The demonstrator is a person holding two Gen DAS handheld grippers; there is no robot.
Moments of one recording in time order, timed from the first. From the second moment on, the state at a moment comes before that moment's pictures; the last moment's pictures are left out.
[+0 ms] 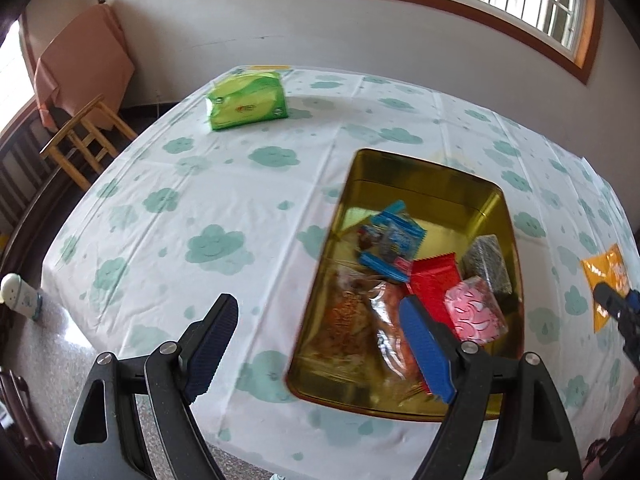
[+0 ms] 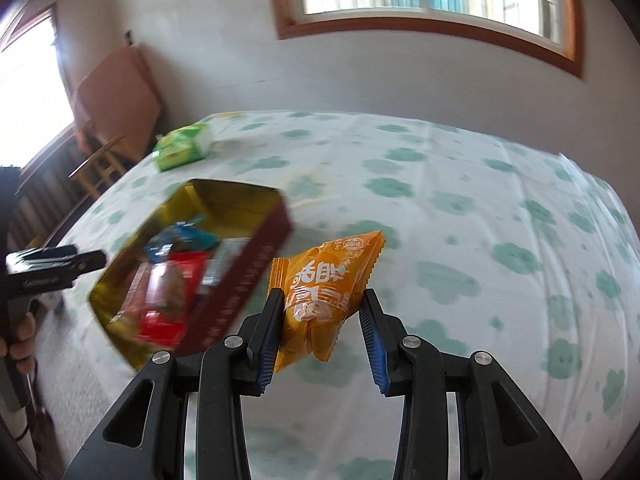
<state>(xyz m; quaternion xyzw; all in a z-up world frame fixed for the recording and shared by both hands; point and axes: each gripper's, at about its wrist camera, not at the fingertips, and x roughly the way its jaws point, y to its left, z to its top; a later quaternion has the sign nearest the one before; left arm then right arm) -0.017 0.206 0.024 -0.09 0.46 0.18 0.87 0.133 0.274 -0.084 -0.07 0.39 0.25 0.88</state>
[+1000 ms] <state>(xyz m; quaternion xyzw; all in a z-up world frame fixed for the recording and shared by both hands) -0.038 0.244 0.021 -0.12 0.46 0.21 0.86 0.151 0.693 -0.177 -0.17 0.44 0.42 0.78</state>
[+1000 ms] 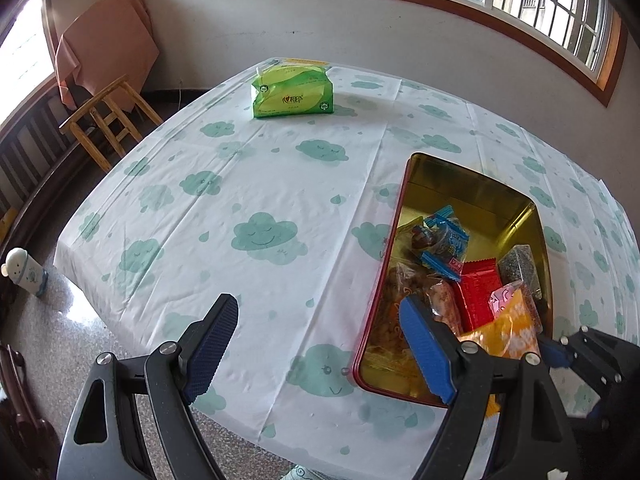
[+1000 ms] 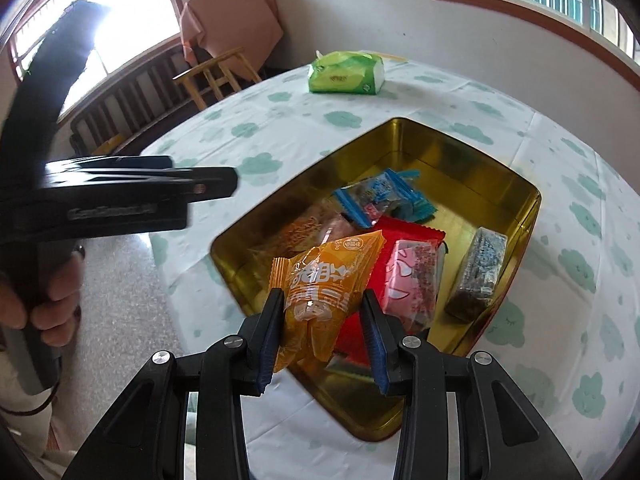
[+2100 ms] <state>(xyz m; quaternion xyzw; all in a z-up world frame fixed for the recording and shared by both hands) -0.046 0.224 0.016 -0.10 0.47 0.19 0.85 0.260 0.887 -0.244 -0.15 0.44 0.30 0.83</state>
